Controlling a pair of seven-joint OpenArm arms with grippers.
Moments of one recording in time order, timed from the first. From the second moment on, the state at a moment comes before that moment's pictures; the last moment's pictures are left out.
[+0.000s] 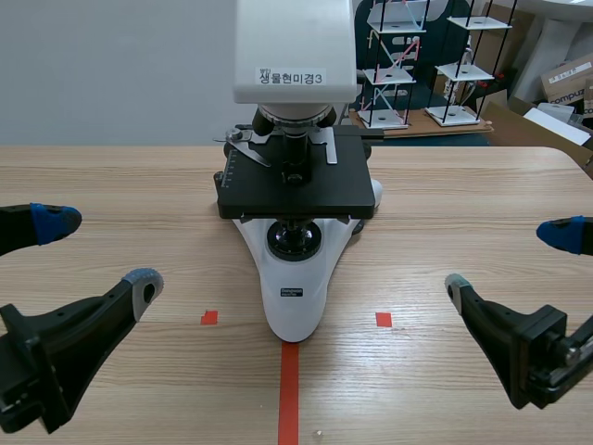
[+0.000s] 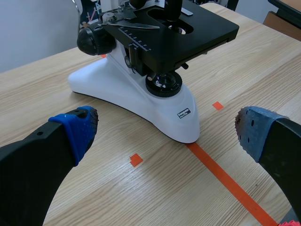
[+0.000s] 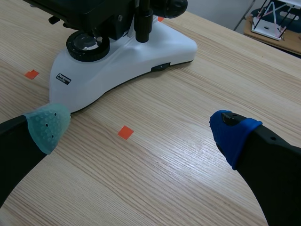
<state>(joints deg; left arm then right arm) 47.4 -32.7 -8.0 119.8 -21.6 -26.6 -9.7 -45.5 30.8 12.6 114.6 16.4 24.1 5.2</state>
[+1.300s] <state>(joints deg) 38.5 -40.0 -3.4 114.7 -23.8 -26.6 -9.6 -45.5 30.8 12.6 114.6 16.4 24.1 5.2</state>
